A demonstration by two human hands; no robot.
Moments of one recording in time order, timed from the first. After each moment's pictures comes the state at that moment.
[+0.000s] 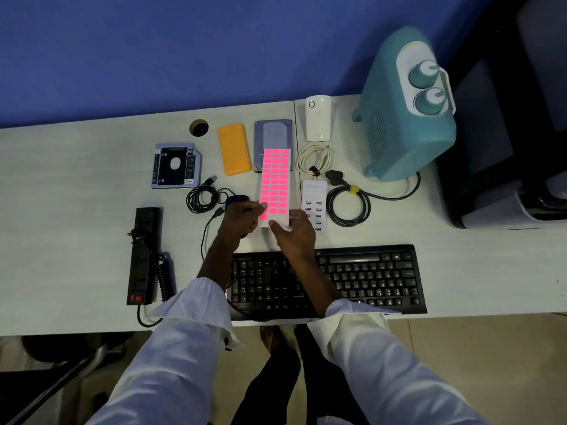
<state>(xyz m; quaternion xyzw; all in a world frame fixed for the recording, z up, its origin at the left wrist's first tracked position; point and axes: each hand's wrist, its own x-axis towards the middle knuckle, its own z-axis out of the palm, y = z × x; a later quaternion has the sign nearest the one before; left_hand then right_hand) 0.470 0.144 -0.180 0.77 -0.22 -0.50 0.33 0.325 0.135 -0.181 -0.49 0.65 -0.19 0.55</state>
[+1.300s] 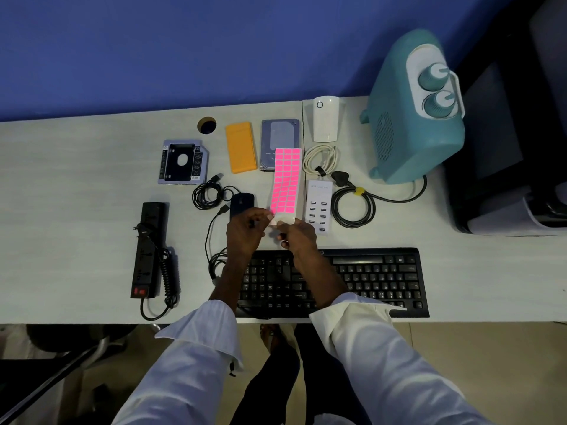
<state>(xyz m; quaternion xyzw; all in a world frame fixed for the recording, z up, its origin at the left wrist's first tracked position) 0.448 0.182 -0.193 0.77 -0.35 -0.34 0.42 0.330 0.130 -0.168 -0.23 0.62 -0.19 0.73</state>
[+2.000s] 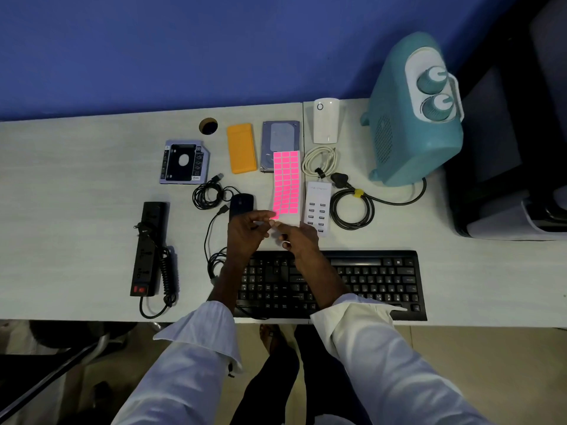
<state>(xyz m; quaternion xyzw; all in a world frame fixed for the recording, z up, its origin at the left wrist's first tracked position) 0.445 0.181 -0.190 0.74 -0.36 -0.38 0.43 0.320 0.128 -0.166 -0.22 0.60 -0.20 0.74</state>
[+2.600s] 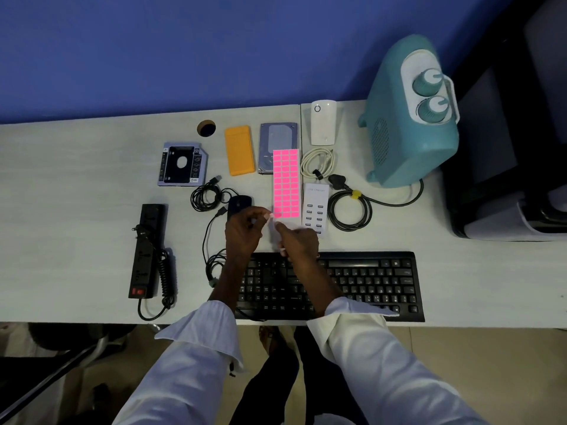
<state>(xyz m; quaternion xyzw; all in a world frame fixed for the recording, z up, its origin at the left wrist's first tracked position) 0.444 0.176 -0.194 0.77 -0.35 -0.32 0.43 0.317 0.132 -0.172 -0.34 0.68 -0.13 0.63</state>
